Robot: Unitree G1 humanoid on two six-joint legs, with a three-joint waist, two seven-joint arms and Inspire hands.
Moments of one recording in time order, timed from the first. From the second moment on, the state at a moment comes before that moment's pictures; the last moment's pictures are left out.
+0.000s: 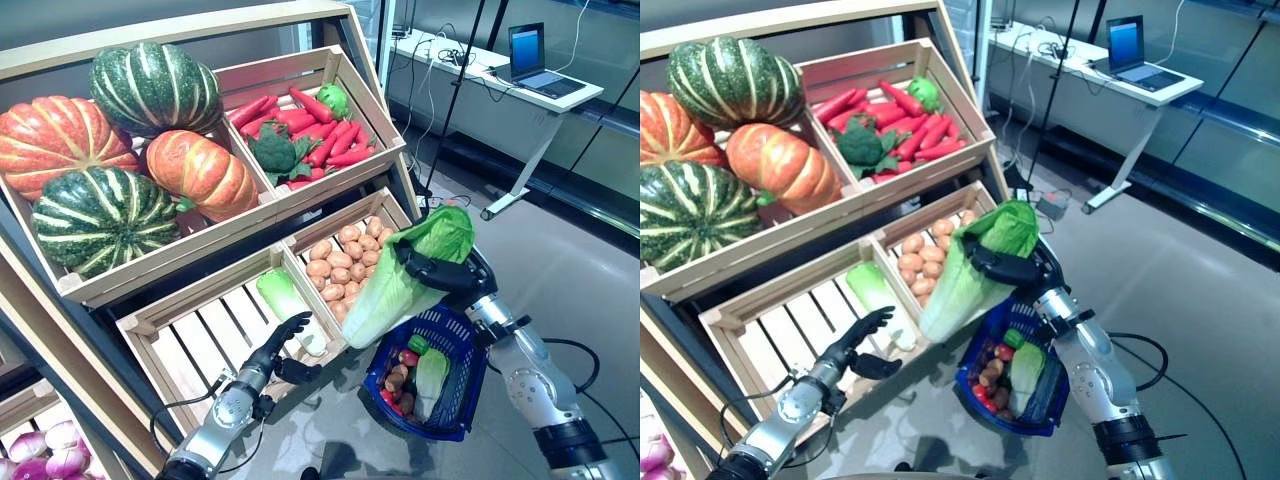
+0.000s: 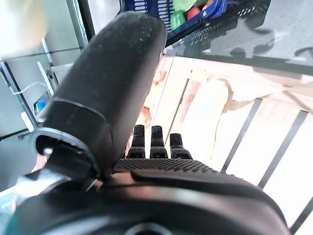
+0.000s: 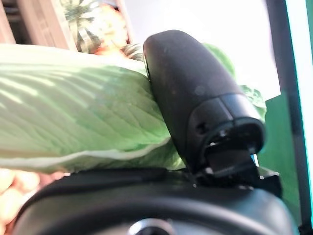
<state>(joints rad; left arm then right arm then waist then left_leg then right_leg) 0.01 0.45 -0.36 0.40 -0.02 -0.14 0.05 -0.10 -0.47 0.11 0.00 0.86 -0.02 0.37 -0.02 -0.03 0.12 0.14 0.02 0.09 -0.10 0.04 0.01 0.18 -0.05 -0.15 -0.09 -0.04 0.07</state>
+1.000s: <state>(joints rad) 0.07 0.45 -0.29 0.45 -0.13 -0.15 0.11 -0.05 -0.51 -0.02 0.44 0.66 -0.09 -0.09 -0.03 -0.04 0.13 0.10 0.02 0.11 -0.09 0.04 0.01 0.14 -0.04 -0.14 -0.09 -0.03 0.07</state>
